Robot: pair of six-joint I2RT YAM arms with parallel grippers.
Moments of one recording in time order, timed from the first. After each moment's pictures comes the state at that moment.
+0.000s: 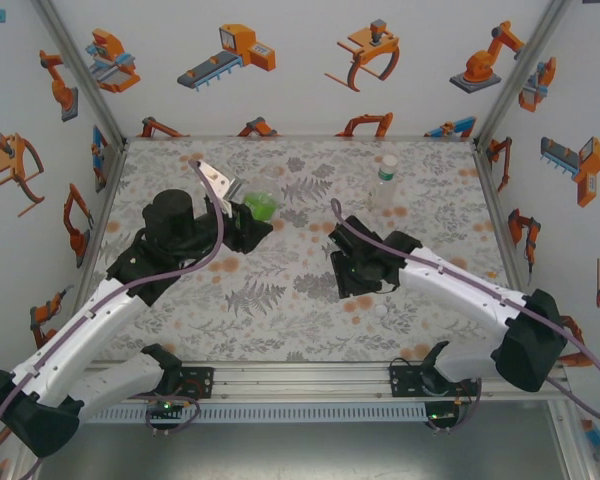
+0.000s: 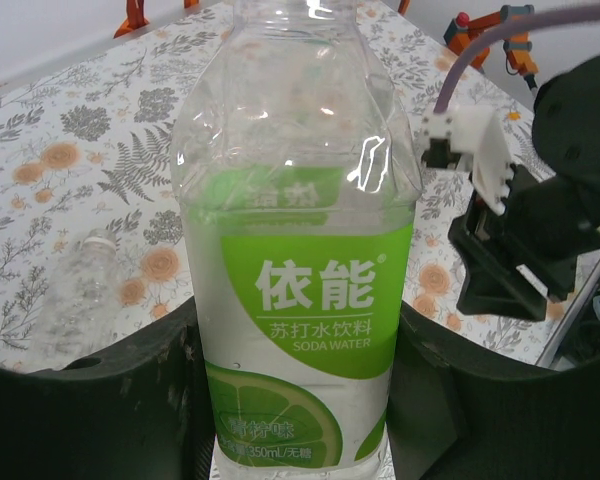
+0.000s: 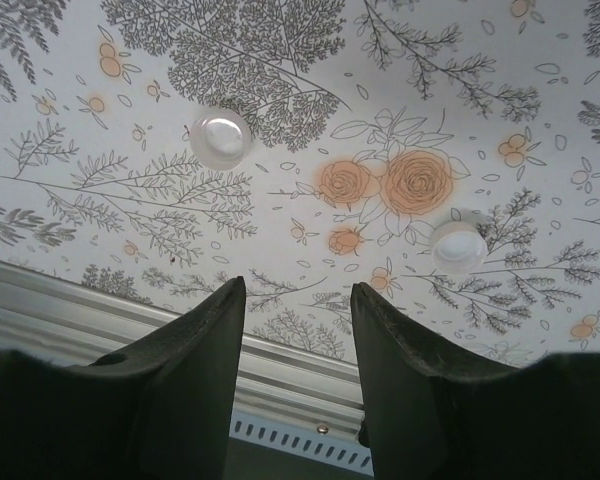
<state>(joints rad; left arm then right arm) -0.66 0.96 0.97 -0.23 0.22 -0.09 0.84 1.33 1.02 -0.89 0.08 0.54</state>
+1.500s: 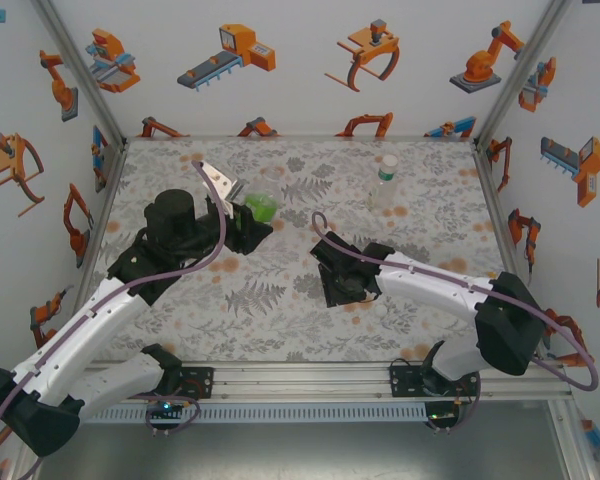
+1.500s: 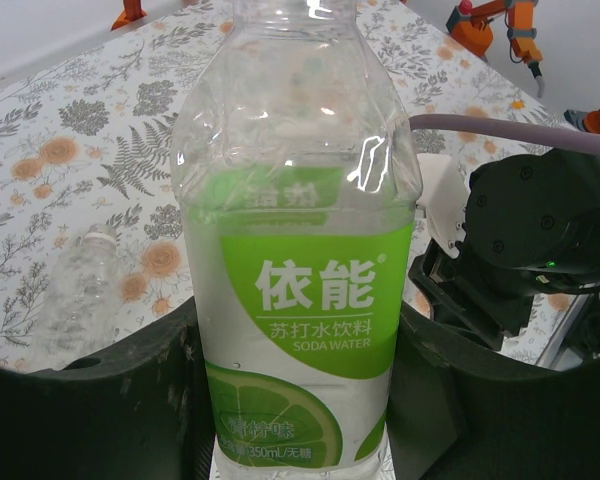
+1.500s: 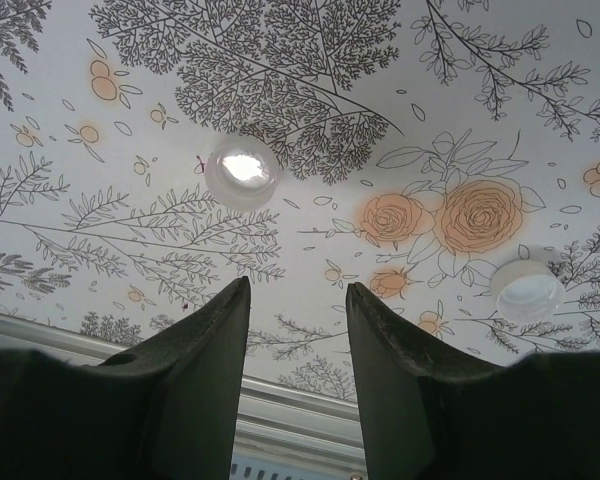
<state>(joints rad) -0.66 0.96 0.97 -0.24 0.23 -0.07 0.92 1.44 0.96 -0.74 0.11 0.64</state>
